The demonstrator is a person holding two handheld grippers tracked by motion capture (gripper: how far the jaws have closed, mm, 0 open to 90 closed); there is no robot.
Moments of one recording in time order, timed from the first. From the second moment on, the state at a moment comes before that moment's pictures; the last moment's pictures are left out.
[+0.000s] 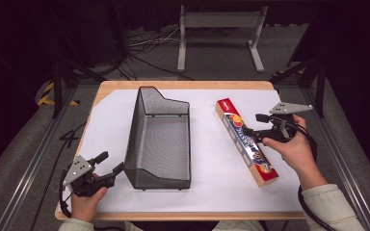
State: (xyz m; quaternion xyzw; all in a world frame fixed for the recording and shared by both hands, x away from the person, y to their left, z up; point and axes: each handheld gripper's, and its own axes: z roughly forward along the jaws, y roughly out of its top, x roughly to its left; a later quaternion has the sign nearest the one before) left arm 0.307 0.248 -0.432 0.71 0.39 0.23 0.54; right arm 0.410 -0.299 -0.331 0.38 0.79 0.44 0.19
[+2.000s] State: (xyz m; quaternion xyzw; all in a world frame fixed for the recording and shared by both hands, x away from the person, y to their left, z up) left arm 0.307 0.246 -0.434 0.72 0.38 0.24 0.53; right arm 0.465 -0.261 -0.408 0.56 0.81 0.14 0.09
